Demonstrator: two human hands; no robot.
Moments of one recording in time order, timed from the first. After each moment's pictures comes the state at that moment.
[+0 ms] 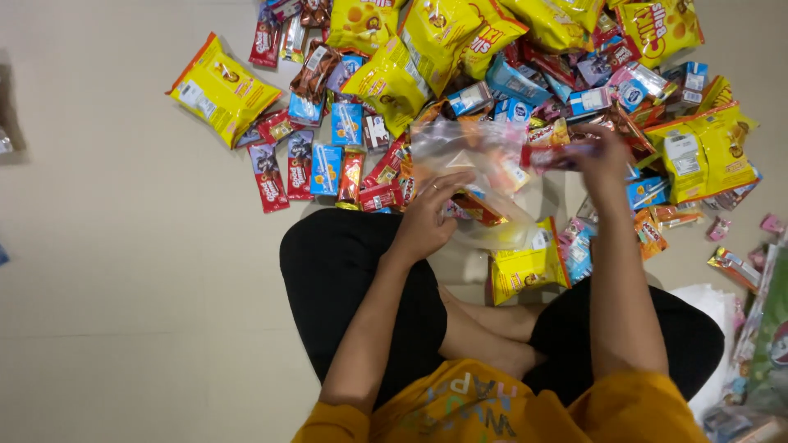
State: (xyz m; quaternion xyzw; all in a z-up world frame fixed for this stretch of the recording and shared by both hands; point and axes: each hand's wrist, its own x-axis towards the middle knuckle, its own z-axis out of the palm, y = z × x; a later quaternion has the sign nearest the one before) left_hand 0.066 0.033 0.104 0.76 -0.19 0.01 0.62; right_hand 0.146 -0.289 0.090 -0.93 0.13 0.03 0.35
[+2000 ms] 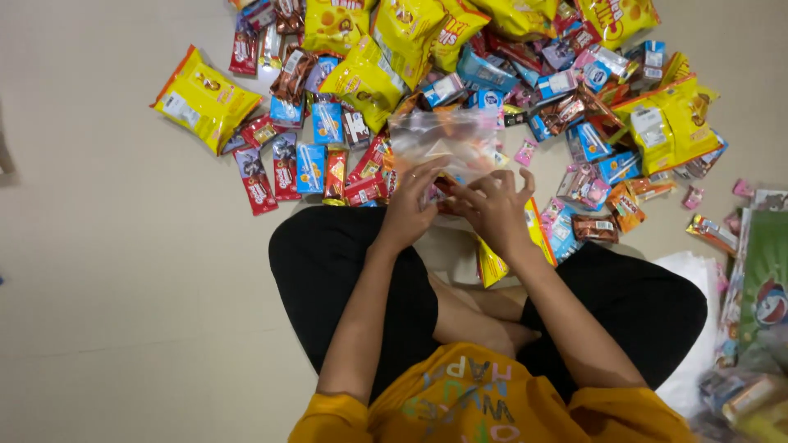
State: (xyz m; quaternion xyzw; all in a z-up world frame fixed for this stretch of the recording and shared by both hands) left_hand 0.061 0.032 0.076 0.75 -0.21 0.00 0.63; right_hand 0.036 -0.180 0.107 -0.97 -0.19 -0.13 0.07
